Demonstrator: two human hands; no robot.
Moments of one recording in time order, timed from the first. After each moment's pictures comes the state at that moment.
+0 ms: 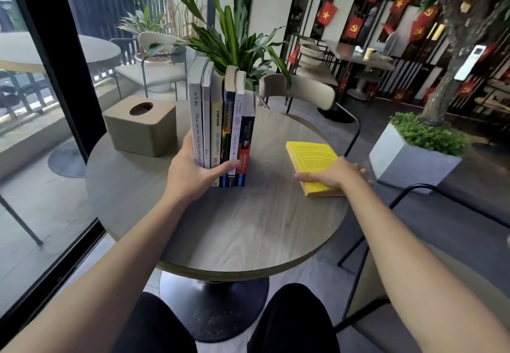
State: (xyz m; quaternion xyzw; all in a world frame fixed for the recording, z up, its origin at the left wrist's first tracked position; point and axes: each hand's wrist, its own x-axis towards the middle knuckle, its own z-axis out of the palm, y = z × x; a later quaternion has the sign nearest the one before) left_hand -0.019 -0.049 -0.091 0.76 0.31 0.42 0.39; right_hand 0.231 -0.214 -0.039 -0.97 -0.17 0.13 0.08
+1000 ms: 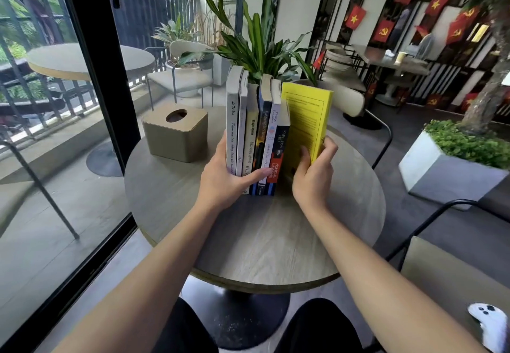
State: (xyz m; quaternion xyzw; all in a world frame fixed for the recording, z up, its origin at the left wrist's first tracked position) left_hand -0.018 -0.049 -0.090 0.76 0.30 0.42 0.40; right_hand 0.131 -0.143 -0.080 -0.72 -0.40 -0.16 0.55
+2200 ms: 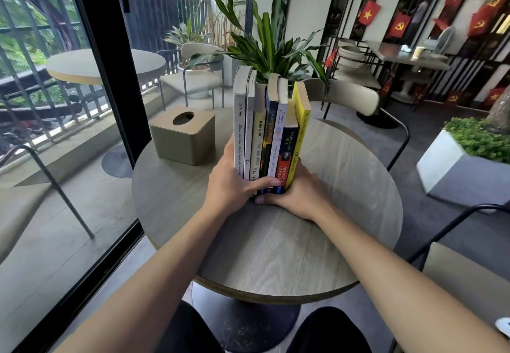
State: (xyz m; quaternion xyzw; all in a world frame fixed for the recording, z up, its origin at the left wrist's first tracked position) left_hand -0.013 -0.044 -0.090 0.77 0.31 0.42 0.37; right_hand 0.135 -0.138 -0.081 -0.76 -0.56 0.07 0.32
